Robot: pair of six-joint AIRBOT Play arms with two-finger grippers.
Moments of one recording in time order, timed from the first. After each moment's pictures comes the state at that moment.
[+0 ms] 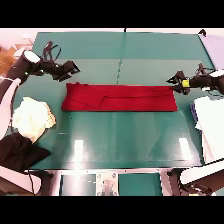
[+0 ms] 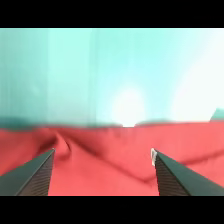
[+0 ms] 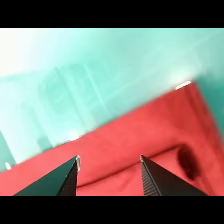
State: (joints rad) left arm 0.01 -1.72 1.57 0.88 -0.93 -1.47; right arm -0.40 -1.74 1.43 -0.80 1.06 1.51
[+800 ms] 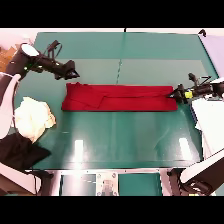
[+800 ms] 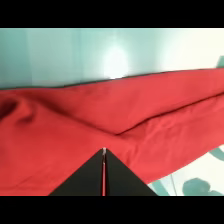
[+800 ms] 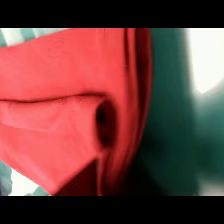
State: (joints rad) left arm -0.04 -1.74 1.65 0.86 -1.16 -1.44; right arm -0.48 -1.98 1.53 -0.83 1.43 1.18
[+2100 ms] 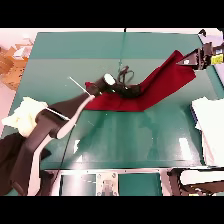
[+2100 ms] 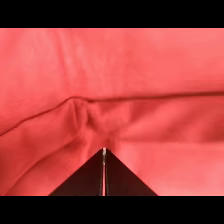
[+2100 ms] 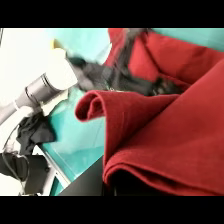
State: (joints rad) left arm -0.59 -2.18 1.98 0.58 -0.91 -1.45; right arm -0.35 -1.54 1.78 -0.57 1.78 1.27
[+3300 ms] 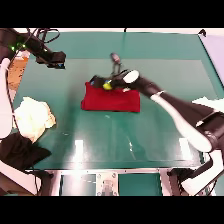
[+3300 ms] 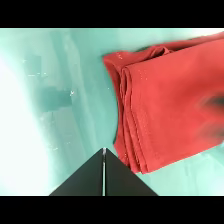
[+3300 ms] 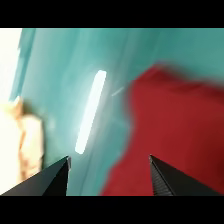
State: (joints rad) left arm -0.04 -1.76 2.04 1.25 -1.52 -1.42; right arm 0.46 -1.76 1.49 -0.60 0.63 1.36
